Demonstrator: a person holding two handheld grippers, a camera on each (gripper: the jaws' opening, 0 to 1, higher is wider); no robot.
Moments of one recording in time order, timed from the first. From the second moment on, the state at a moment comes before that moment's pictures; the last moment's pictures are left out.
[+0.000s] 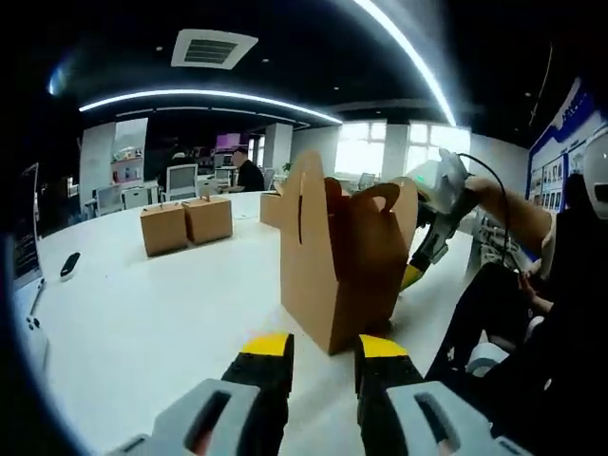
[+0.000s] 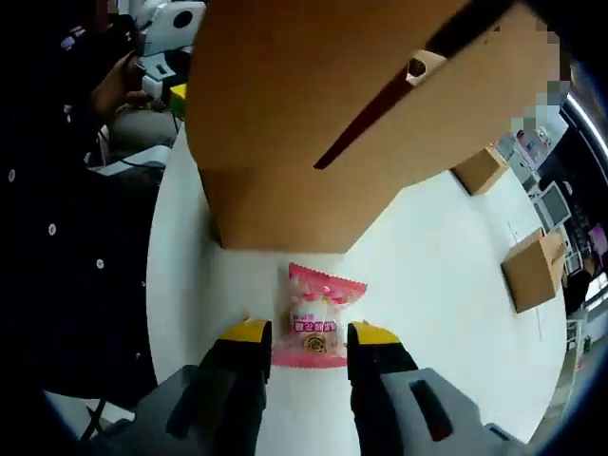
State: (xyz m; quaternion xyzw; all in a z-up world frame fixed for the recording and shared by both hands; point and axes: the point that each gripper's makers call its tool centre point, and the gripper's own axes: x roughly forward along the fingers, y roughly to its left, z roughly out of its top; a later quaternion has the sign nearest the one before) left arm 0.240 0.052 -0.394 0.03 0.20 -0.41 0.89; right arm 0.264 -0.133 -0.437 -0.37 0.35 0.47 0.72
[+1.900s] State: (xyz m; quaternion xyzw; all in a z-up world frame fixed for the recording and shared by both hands) left arm 0.407 0.001 -0.406 0.10 0.16 -0.36 0.91; right arm 0.410 -0.063 -0.396 -0.18 0.17 0.39 0.89
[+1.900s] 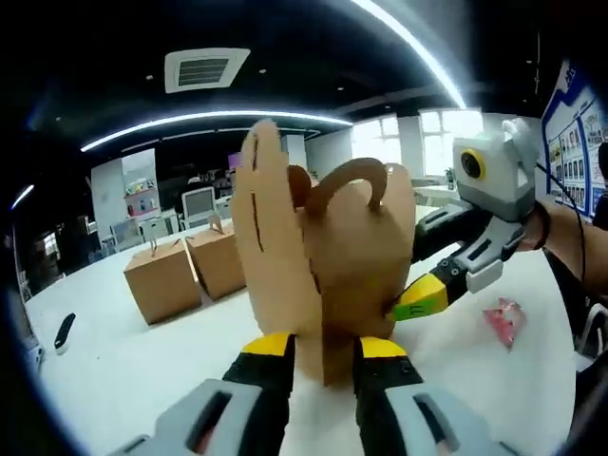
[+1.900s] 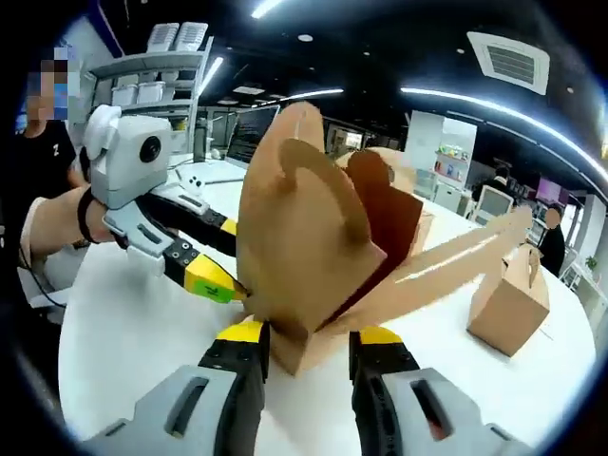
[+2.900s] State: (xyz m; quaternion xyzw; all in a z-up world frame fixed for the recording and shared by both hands) left arm 0.313 0.041 -0.404 0.02 0.16 -0.37 0.91; right arm 0.280 -0.135 -0.411 -0.20 0.22 0.43 0.85
